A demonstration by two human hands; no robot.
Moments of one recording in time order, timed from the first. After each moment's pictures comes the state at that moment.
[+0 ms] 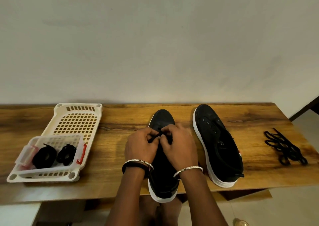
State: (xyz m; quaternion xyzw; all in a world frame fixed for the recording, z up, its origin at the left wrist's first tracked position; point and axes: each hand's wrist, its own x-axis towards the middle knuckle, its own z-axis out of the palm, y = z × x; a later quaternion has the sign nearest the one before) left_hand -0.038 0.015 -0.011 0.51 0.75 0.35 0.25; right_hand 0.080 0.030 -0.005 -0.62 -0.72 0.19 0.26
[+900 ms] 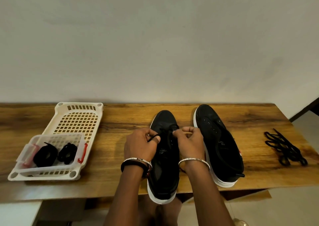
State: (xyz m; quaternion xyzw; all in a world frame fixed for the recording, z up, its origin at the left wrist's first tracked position) left_hand -0.041 0.012 -0.007 0.48 0.75 0.35 0.28; right_hand 0.090 0.038 -0.006 -0.70 -0.35 0.45 0.43
